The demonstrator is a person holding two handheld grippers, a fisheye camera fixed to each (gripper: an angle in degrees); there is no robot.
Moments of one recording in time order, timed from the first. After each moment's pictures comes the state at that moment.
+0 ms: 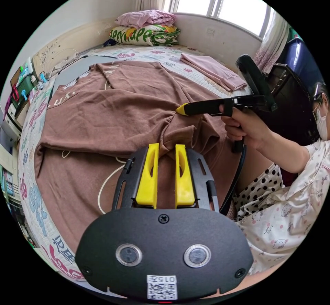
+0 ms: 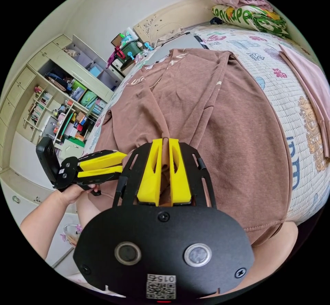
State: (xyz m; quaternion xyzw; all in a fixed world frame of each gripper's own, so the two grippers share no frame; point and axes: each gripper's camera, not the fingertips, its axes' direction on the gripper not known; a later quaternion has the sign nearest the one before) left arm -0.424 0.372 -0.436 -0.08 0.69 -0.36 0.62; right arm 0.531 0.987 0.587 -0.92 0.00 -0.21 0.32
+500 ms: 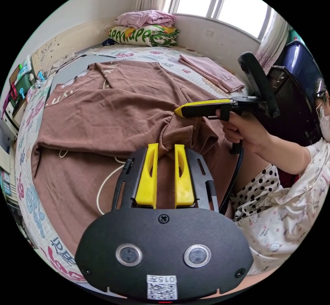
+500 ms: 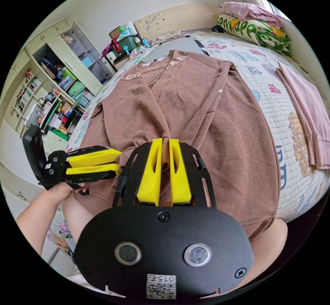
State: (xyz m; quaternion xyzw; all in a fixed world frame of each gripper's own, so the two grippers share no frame) left arm -0.429 0.375 -0.426 -0.07 0.70 -0.36 0.61; right arm 0.556 0.993 0.537 -0.90 -0.01 -0.29 0.32
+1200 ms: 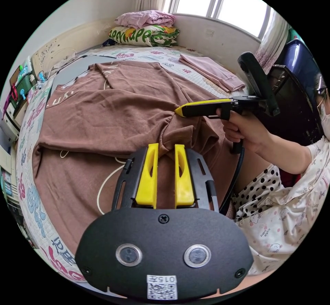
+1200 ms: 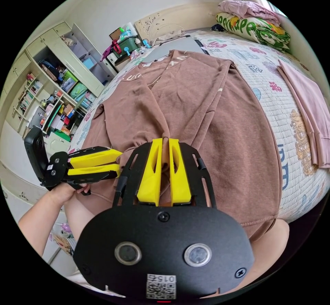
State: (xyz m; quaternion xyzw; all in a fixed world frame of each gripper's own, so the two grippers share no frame) left arm -0.441 0.361 -0.418 -0.07 0.70 -0.36 0.62; right arm 0.632 1.007 0.485 -0.91 -0.01 -0.28 0.32
